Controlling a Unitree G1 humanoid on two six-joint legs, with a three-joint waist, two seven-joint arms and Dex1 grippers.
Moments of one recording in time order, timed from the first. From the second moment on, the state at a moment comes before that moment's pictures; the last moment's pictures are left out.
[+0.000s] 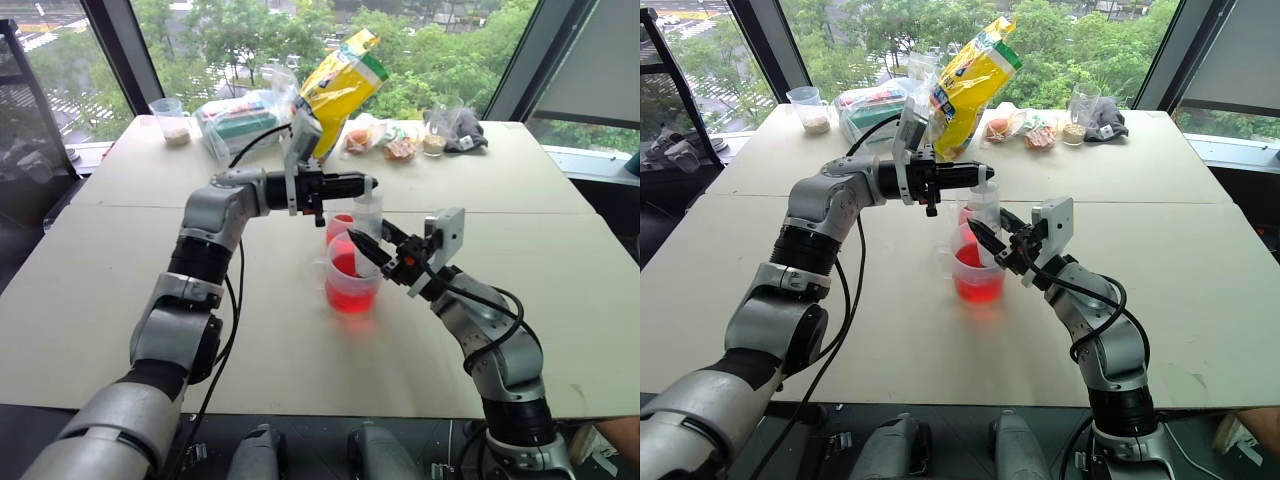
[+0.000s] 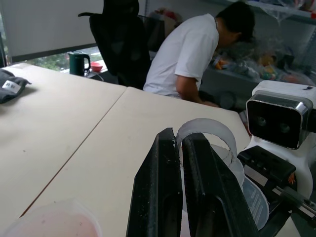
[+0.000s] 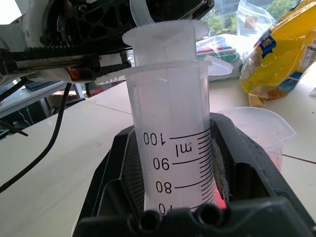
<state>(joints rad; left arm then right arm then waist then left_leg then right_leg) -1.12 0.26 -0.05 0.56 -0.44 0.51 -1.17 -0.30 -0.27 0.01 -0.33 0.39 0.43 0.53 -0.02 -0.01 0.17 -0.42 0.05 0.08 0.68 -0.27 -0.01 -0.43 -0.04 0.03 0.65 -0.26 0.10</state>
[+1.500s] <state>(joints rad) -0.98 0.40 0.00 0.34 -0.47 0.57 -1.19 -0.41 -0.32 -0.04 -0.45 0.50 0.60 0.47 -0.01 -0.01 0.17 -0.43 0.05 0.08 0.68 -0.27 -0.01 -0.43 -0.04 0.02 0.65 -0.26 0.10</state>
